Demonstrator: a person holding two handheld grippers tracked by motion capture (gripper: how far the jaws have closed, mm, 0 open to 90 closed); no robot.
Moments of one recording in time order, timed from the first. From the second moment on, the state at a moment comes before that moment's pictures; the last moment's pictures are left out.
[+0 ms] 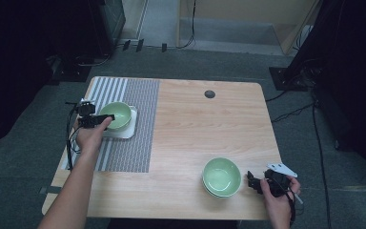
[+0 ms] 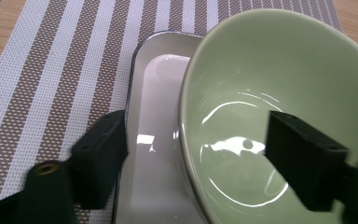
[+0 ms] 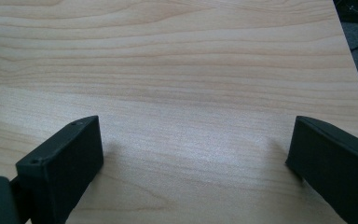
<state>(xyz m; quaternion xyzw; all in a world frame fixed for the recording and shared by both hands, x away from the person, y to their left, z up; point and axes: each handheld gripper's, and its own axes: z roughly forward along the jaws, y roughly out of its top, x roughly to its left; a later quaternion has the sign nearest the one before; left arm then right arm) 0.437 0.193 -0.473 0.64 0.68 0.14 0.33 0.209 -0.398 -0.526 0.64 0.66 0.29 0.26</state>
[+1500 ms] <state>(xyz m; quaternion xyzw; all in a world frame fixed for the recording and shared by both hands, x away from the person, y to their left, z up) 0.382 0.185 -0.444 0.64 0.60 0.24 0.41 0.209 -0.398 -0.526 0.64 0.66 0.29 0.26</state>
